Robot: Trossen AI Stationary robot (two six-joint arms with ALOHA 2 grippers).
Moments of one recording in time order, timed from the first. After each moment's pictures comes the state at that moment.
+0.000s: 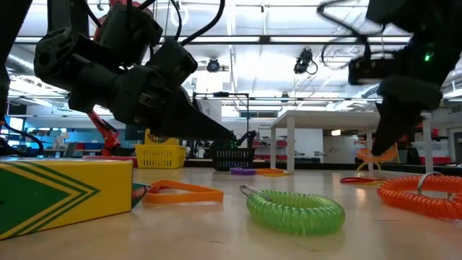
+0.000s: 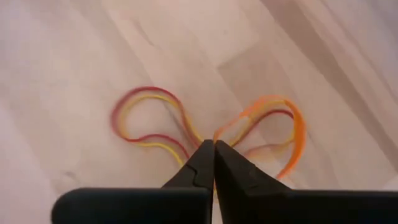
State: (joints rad) left arm -0.23 1.90 0.56 1.04 -0.13 0.01; right arm 0.40 1.43 0.72 -0.64 0.44 0.89
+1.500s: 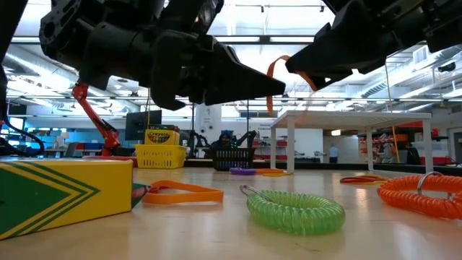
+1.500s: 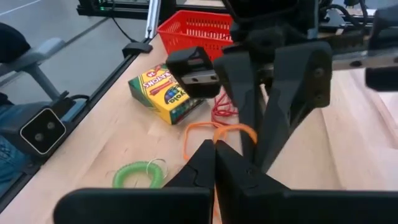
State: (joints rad) left arm -0.35 1.98 0.81 1.00 -0.29 0.36; right arm 0.42 1.59 0.66 0.52 0.13 0.09
